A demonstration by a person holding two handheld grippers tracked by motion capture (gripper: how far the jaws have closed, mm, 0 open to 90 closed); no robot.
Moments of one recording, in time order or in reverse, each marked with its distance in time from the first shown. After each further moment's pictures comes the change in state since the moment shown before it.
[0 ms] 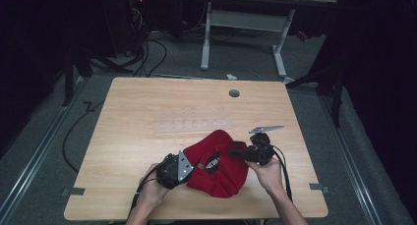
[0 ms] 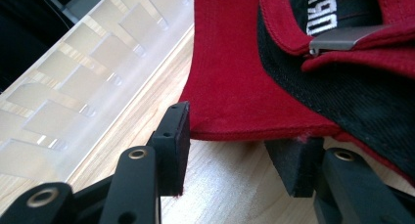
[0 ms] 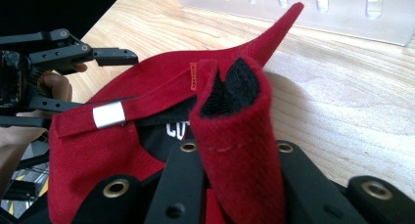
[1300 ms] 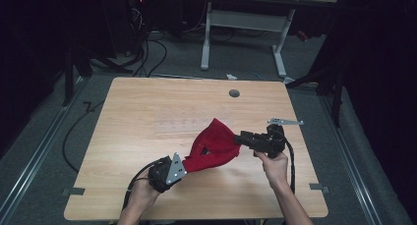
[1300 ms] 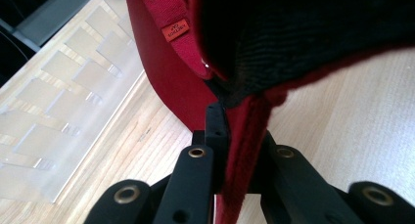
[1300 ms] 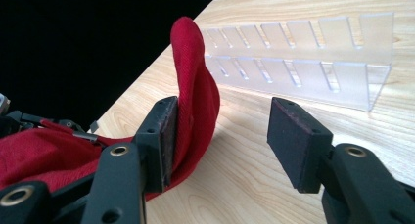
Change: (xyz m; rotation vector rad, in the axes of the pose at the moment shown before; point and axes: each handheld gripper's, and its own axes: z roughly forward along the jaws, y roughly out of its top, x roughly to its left) left arm 0.004 0.022 -0.036 0.029 -0.179 -0.014; right arm -0.021 0.010 -0.030 -0.259 0.077 0.052
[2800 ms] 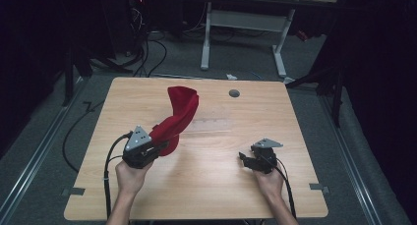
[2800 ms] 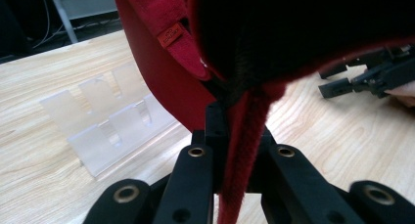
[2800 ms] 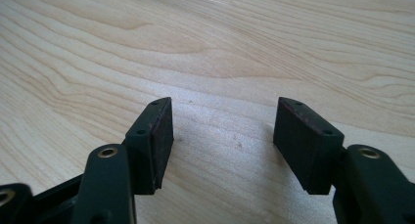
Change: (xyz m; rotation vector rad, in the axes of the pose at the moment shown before) left arm 0.079 0.045 -0.021 -0.247 0.114 -0.428; right arm -0.041 -0.079 0.039 0.165 -0.534 -0.249
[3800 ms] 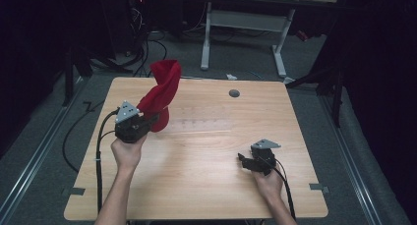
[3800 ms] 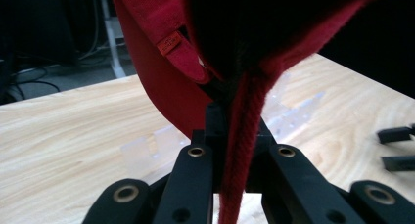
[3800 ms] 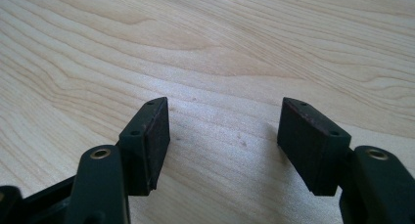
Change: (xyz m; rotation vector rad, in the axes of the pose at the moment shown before) left arm 0.035 0.052 0.032 -0.159 0.090 -0.055; right arm 0.004 0.000 0.000 0.008 -0.015 -0.020
